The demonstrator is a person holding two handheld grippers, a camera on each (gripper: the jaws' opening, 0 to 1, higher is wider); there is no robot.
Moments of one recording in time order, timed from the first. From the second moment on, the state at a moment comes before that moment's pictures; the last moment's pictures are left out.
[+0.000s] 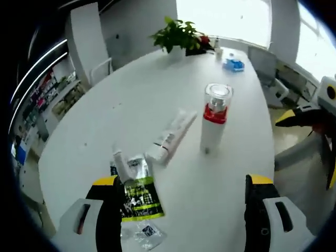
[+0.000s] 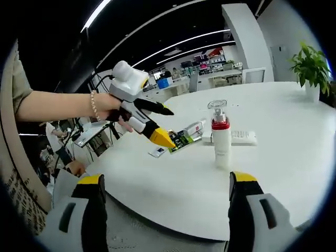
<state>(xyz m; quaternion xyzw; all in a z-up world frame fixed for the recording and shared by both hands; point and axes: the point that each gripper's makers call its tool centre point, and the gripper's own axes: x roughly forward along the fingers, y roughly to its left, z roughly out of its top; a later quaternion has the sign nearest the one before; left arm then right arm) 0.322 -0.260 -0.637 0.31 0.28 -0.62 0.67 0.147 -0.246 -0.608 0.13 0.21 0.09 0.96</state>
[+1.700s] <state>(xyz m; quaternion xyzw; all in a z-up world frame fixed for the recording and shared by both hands) 0.347 -0.426 -0.738 0.48 0.27 -0.68 0.48 0.147 -0.270 -0.621 0.15 0.22 0.05 0.96</state>
